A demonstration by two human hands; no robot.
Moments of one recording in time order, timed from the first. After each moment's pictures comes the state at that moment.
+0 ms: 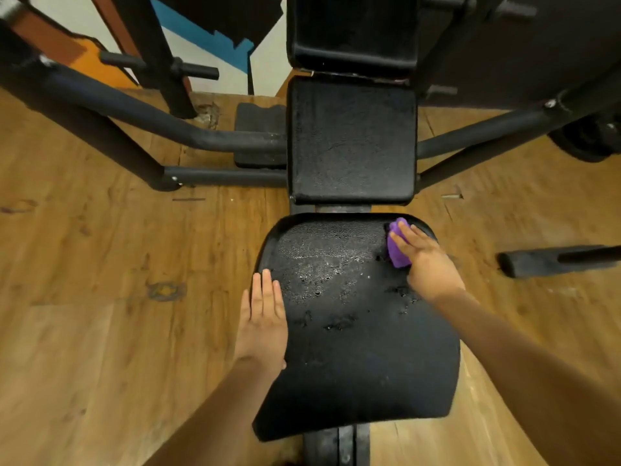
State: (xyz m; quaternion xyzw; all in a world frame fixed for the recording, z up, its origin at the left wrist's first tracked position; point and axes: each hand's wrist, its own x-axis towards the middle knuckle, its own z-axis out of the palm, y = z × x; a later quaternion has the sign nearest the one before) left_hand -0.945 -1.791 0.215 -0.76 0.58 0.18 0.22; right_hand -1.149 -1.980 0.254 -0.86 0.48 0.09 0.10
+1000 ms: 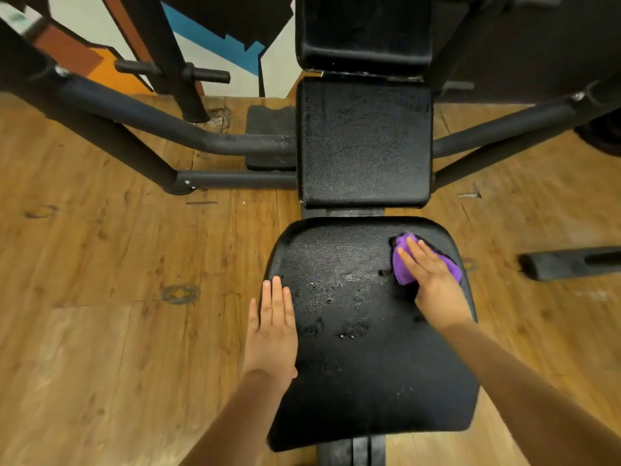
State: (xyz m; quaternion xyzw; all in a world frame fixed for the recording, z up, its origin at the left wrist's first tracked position) left_hand -0.943 -1.791 0.209 -0.77 0.57 0.20 0.21; right_hand -1.163 -1.967 0.198 -0.89 0.43 -0.08 0.10
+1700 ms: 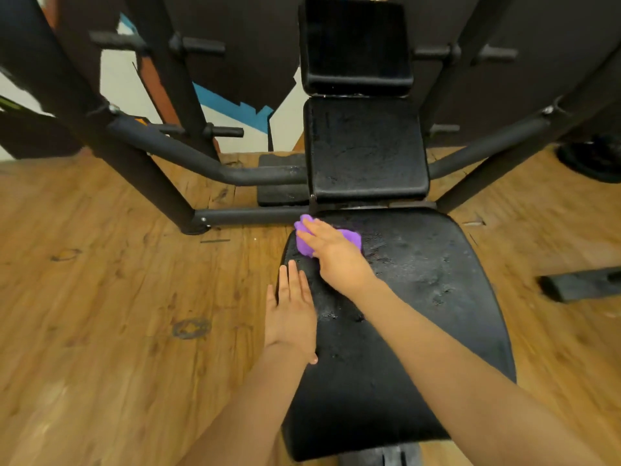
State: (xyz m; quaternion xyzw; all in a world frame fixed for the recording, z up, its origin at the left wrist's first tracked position) left_hand -0.948 -1.784 0.200 -0.78 0.58 0.12 0.18; right_hand -1.007 -1.910 0.198 -0.93 0.32 -0.16 0.12
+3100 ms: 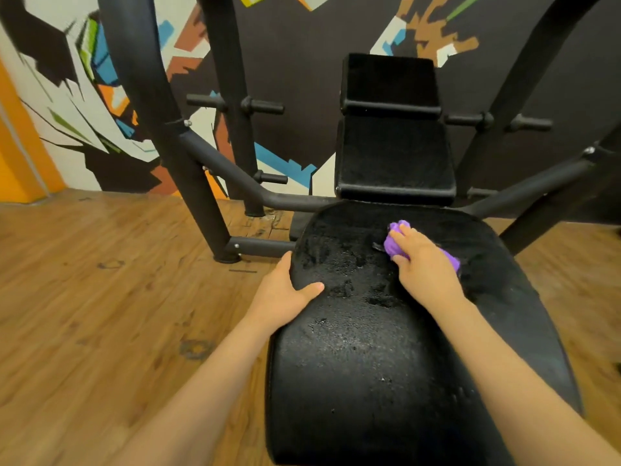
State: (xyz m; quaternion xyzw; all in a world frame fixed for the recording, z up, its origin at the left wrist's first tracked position) left_hand -0.923 -1.772 0.133 -0.75 0.45 0.21 -0.43; right_hand -1.109 -1.918 0.163 -0.87 0.42 -0.25 0.07
